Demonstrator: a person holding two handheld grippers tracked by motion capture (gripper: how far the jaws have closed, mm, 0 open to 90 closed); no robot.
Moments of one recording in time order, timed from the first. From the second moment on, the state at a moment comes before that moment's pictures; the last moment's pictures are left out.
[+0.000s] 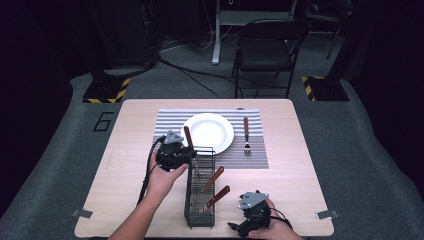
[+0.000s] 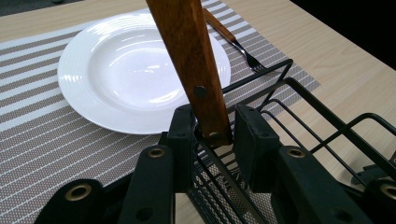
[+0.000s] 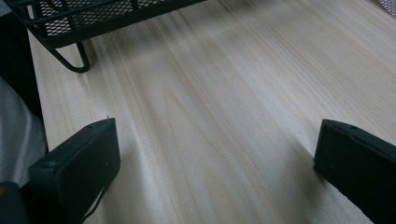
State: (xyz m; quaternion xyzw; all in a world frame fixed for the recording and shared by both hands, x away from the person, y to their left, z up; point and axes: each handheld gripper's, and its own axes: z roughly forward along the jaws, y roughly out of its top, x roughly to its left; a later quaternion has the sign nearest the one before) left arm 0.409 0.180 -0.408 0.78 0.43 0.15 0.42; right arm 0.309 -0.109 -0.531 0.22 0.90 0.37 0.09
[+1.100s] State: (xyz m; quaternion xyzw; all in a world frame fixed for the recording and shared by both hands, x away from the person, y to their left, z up) left arm 0.381 0.169 -0.402 0.79 0.38 0.17 0.44; right arm 0.309 -0.109 -0.531 0.22 0.90 0.37 0.09
